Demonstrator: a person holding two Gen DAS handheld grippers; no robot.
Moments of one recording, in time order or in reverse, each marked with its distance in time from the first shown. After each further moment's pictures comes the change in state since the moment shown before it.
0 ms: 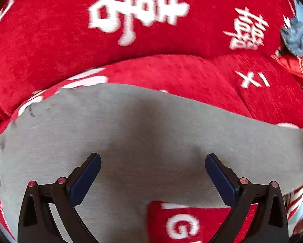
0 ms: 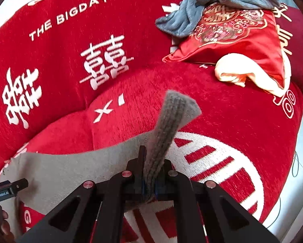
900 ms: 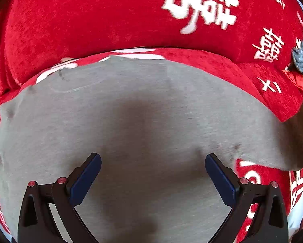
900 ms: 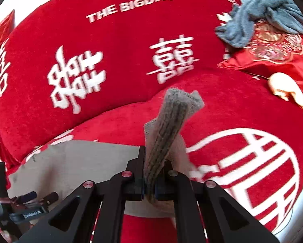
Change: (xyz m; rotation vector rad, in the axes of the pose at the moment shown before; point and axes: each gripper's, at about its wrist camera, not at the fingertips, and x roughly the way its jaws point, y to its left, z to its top) left arm -0.005 0.115 -0.046 -0.107 0.009 -0.048; right arm -0.027 0.149 -0.016 -0.115 0.035 0.183
